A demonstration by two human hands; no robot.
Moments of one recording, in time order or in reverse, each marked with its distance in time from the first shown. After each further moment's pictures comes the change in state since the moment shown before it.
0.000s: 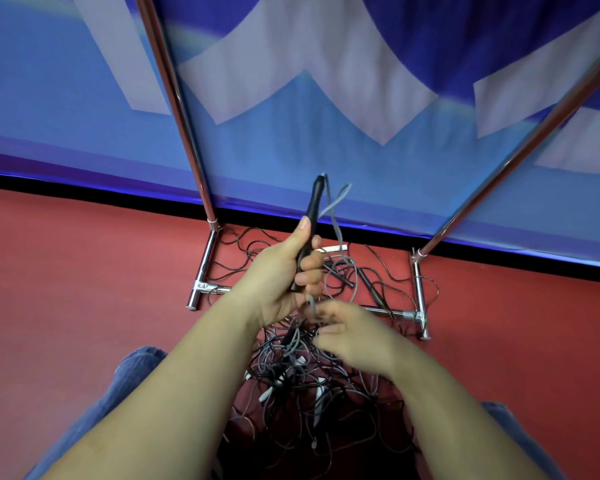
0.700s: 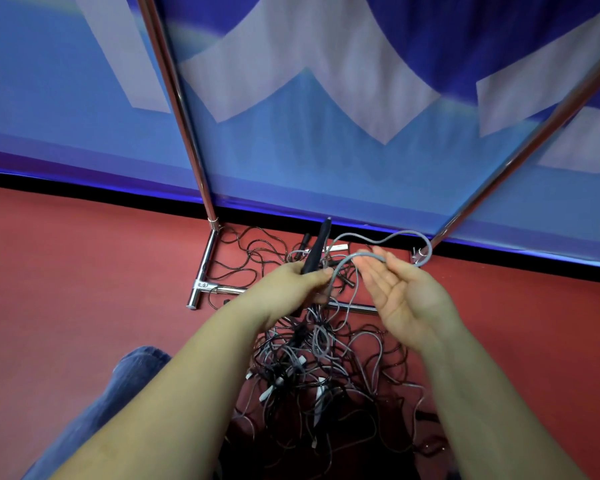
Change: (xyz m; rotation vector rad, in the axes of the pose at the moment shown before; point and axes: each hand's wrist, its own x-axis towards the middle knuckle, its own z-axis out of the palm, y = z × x) left_hand 0.005 -0.018 -0.016 0.765 0.155 -0.075; right_hand -0.011 -0.026 -0.044 1.300 0.426 -0.013
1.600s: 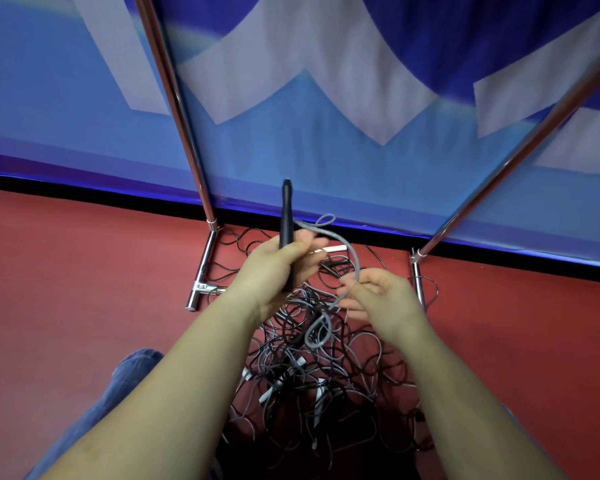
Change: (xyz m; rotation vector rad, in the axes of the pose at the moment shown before) left_hand 0.007 0.009 -0.008 -0.573 0.113 0.131; right_hand 0.015 0.028 -0.014 -0.947 -0.002 -0.205
